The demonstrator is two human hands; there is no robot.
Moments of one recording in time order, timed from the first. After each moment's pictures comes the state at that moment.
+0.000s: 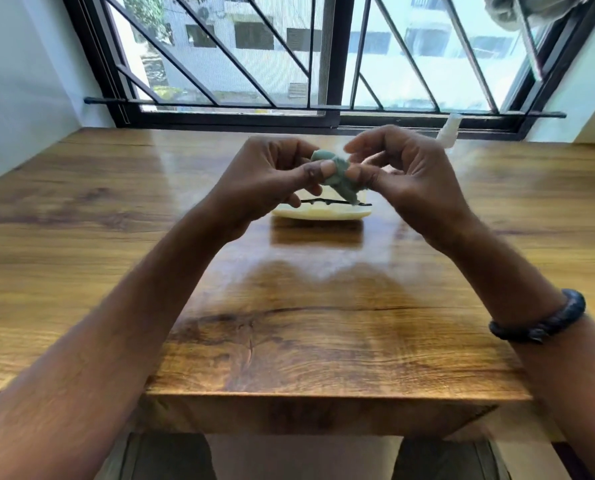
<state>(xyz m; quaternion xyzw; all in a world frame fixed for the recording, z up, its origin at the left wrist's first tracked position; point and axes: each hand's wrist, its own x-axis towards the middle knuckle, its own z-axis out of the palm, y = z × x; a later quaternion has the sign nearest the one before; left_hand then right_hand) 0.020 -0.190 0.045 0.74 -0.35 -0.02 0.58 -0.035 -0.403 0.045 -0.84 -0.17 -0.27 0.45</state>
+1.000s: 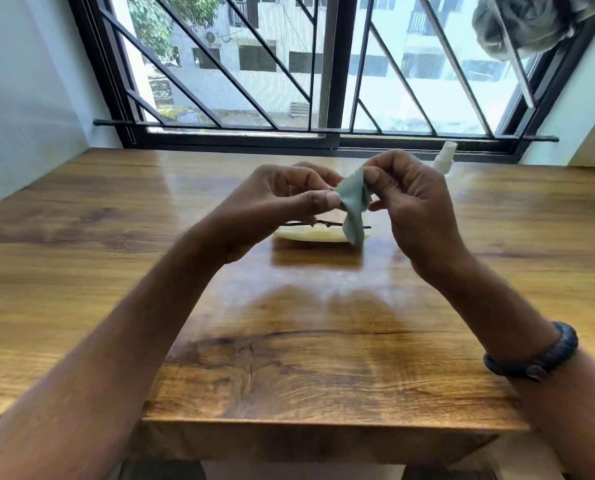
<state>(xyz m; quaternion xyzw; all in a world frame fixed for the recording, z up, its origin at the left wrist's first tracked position) 0.012 -0.188 0.056 0.71 -0.39 -0.09 0.58 -0.040 -0.389 0.047 -0.78 -0.13 -0.31 0.53</state>
